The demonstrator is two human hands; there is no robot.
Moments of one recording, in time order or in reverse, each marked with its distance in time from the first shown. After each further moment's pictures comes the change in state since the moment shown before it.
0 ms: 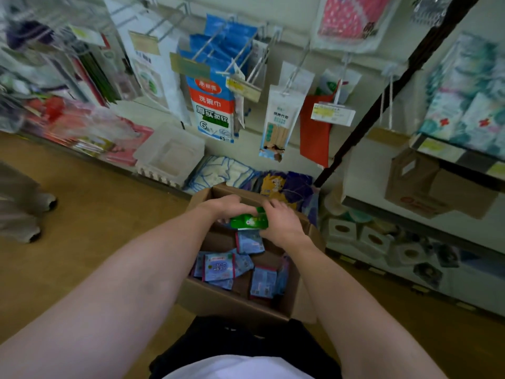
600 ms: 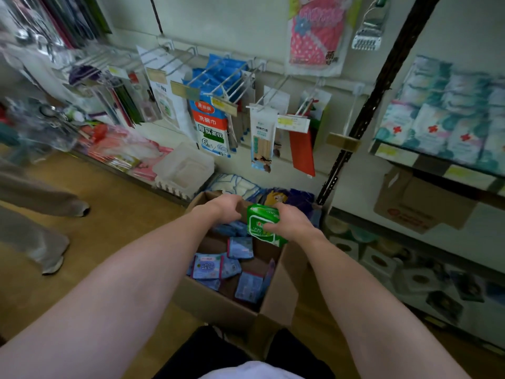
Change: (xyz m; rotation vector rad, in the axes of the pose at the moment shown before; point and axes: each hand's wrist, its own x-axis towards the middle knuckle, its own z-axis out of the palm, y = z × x) left_hand -0.075 0.083 0.056 0.341 0.329 0.081; right_hand -0.061 0.096 -0.048 0.219 -0.065 0.008
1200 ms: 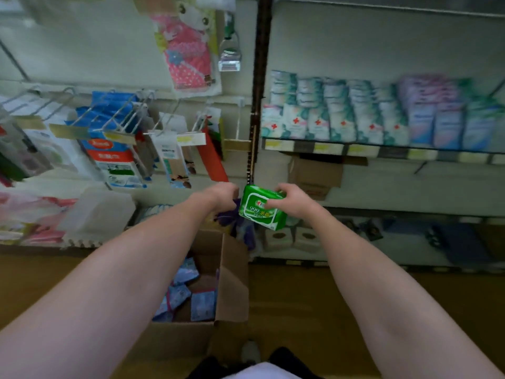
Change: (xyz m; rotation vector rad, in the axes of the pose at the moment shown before) left_hand -0.007 0.192 -0.015 0.243 0.039 0.384; right_hand -0.141 0.110 -0.108 0.524 0.272 0.336
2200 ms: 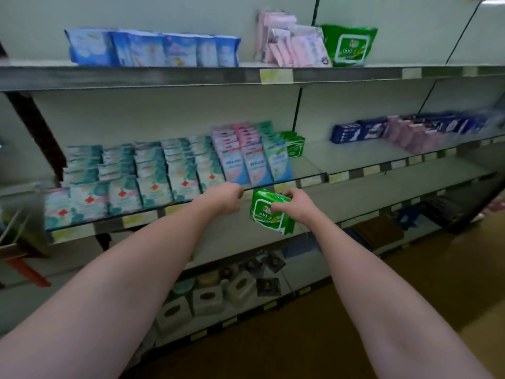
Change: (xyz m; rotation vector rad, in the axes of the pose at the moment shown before) left_hand 0.173 0.503 -0.027 0.342 0.218 0.516; right_hand -0.091 0.278 -0.396 0.224 0.564 0.162
